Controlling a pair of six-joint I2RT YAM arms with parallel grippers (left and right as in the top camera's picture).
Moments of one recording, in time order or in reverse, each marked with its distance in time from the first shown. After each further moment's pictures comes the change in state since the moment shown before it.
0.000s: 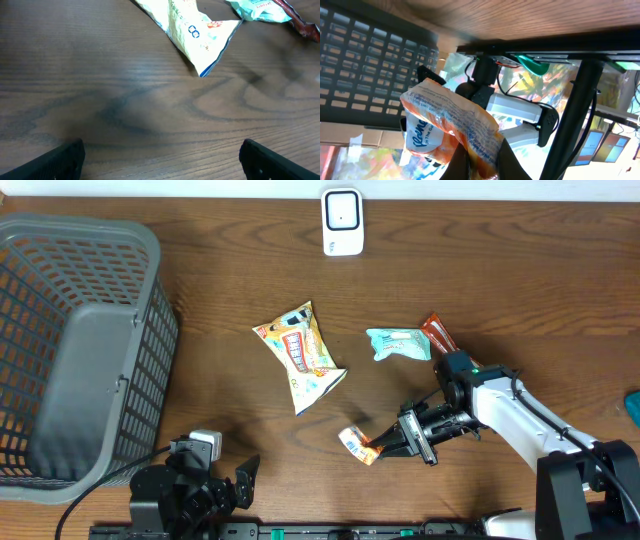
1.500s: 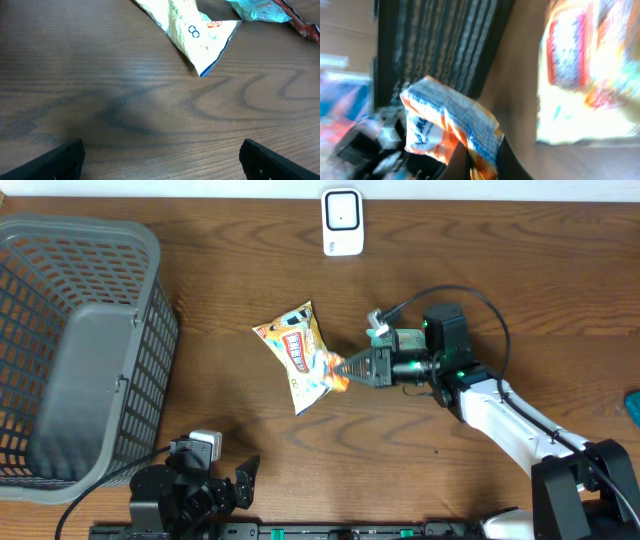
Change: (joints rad) left arm 0.000 0.000 0.000 0.000 0.000 0.000; right arm 0.098 -0.002 0.011 1.209 0.116 -0.252
